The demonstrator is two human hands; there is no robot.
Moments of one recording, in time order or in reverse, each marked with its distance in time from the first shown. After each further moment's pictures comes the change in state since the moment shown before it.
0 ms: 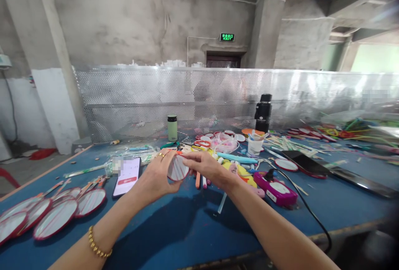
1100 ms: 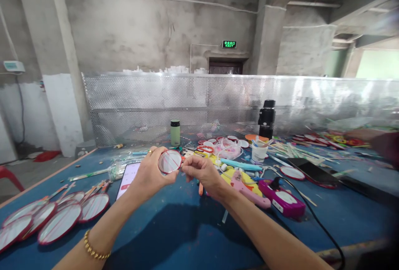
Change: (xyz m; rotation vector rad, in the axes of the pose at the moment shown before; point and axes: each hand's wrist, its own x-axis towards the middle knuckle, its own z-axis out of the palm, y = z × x) left_hand 0.013 0.000 -0.023 0.145 0.141 -0.282; right_hand 0.001 -0.005 0.021 0.298 0.139 -0.002
